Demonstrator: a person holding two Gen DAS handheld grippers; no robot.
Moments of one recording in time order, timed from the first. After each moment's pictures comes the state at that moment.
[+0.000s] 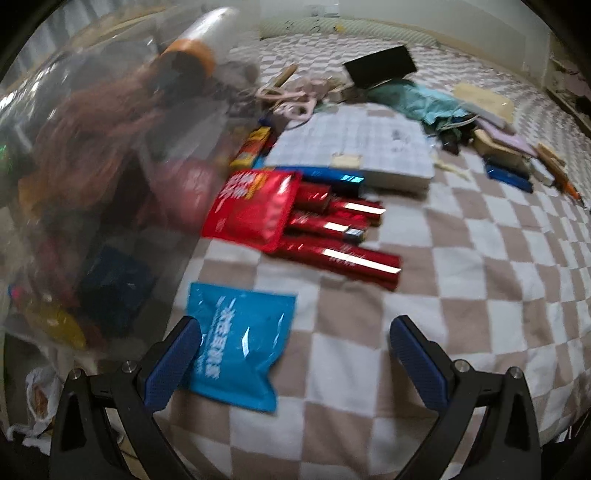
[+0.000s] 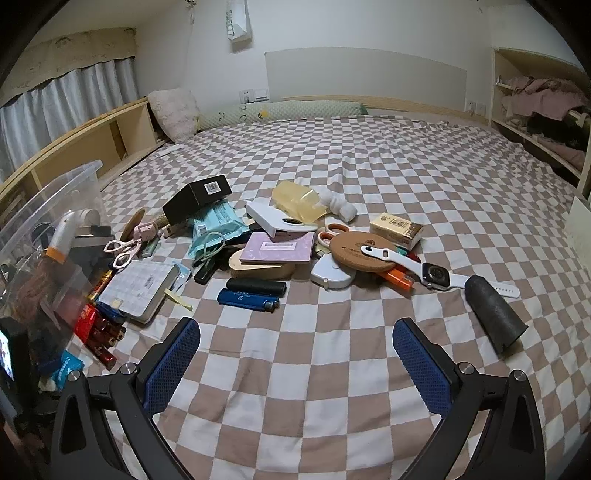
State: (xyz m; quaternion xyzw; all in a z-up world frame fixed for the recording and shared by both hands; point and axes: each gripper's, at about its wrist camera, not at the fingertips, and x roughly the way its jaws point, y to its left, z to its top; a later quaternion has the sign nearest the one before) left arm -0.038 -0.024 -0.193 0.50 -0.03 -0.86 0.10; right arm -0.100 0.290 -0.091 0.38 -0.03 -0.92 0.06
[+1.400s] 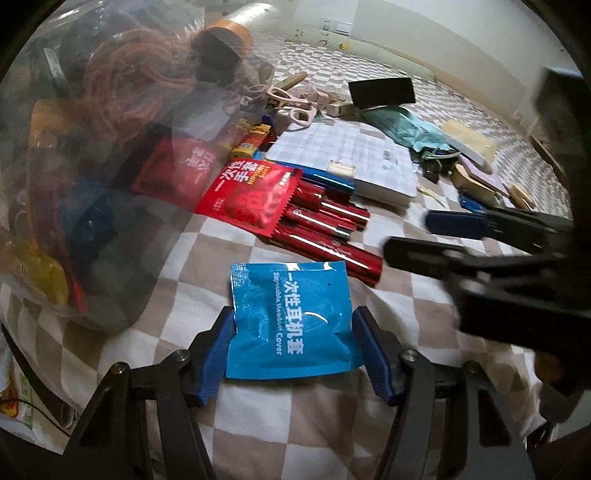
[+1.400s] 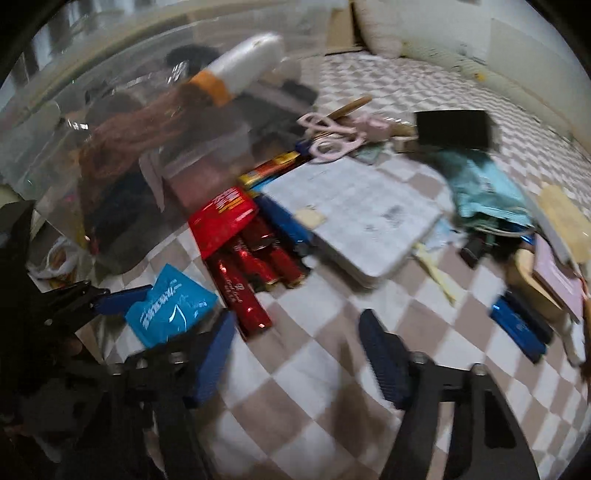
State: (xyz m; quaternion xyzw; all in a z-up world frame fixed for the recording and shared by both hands) left arm -0.018 -0.044 -0.185 0.48 0.08 -0.87 0.04; right arm -0.121 0.075 -0.174 0.46 0.13 -0.79 0.37
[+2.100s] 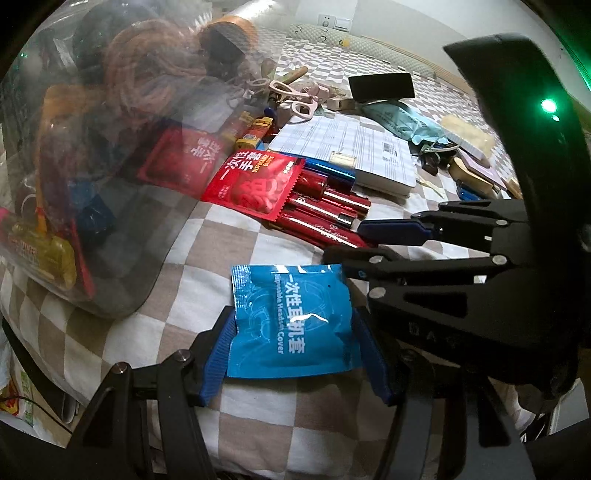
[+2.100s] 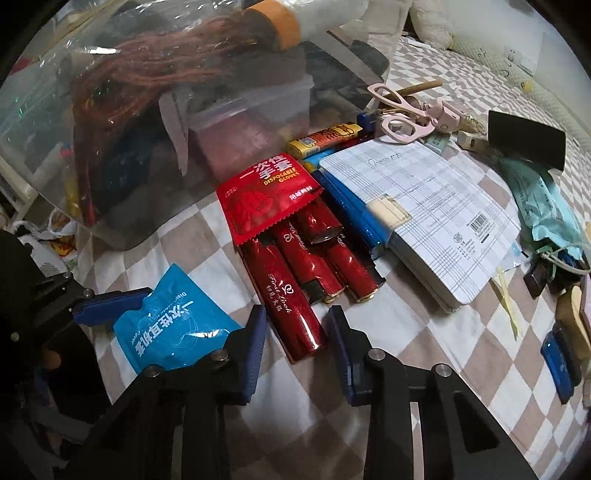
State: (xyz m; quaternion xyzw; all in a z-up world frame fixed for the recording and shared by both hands) left arm -0.011 -0.046 -0.187 0.49 0.08 -0.87 0.04; right arm -0.110 0.030 -0.194 0.47 0.20 -0.76 0.40
